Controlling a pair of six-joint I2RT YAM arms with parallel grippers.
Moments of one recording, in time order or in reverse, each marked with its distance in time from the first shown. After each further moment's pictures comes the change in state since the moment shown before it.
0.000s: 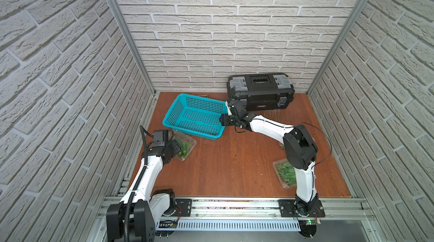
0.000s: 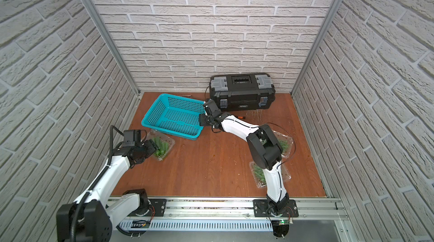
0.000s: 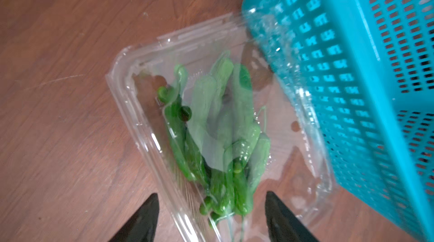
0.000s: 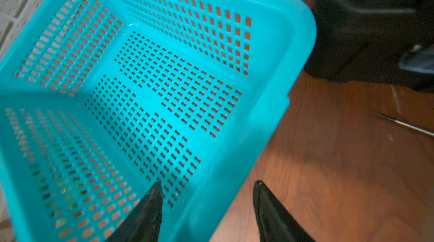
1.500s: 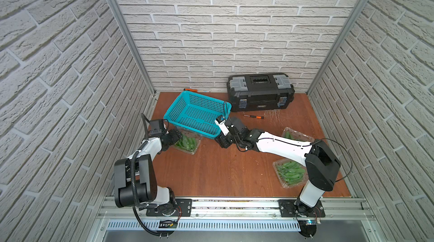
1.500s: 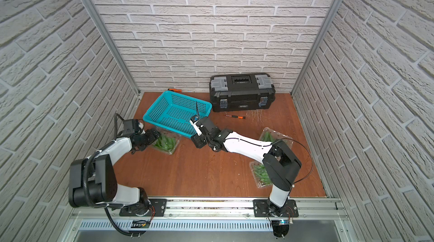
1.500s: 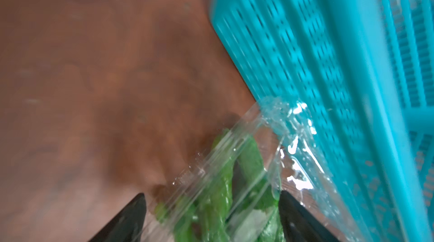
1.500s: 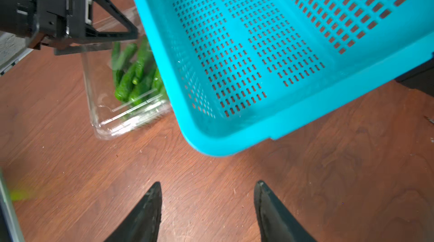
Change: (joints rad) left arm 0.039 0.473 0.137 0.298 0.212 0.166; right arm 0.178 -0.200 -0.232 0.009 -0.032 -0.230
